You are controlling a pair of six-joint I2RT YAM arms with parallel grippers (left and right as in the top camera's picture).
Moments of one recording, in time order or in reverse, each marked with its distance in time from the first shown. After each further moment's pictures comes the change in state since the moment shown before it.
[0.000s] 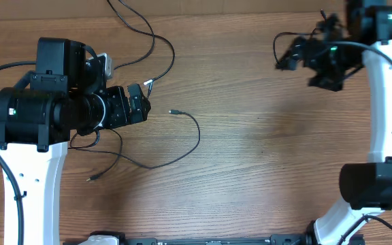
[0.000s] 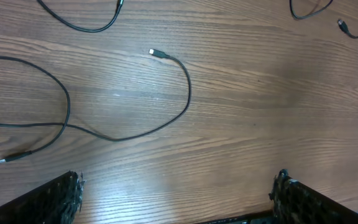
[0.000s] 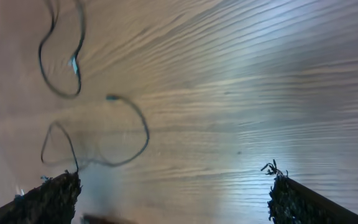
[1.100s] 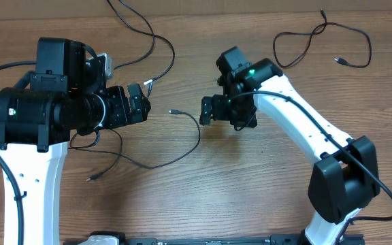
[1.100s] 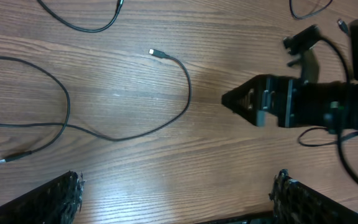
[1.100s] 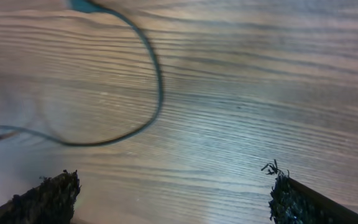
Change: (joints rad) left arm 0.000 0.000 0.000 0.000 0.000 0.000; right arm 0.509 0.000 -0.559 0.491 0.156 0.267
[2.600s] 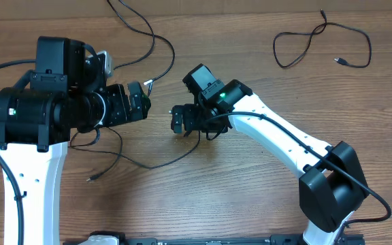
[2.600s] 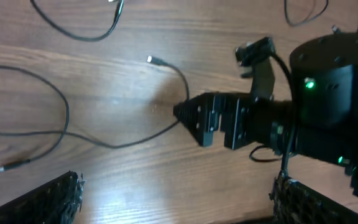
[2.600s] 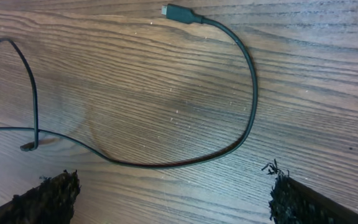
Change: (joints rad) left arm 0.000 0.000 0.000 0.030 0.000 0.000; right arm 0.177 0.000 -0.044 0.251 0.031 0.117
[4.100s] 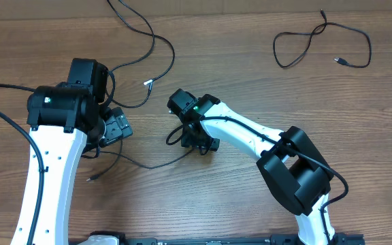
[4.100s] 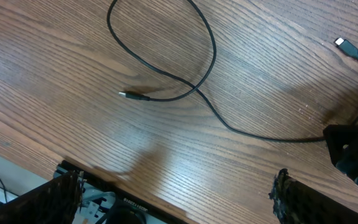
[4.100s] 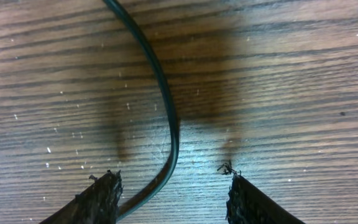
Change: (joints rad) left arm -0.003 0.003 -0.299 -0.055 -0.453 -0.267; right arm 0.090 0.206 -0.002 -0.068 0.242 0.296
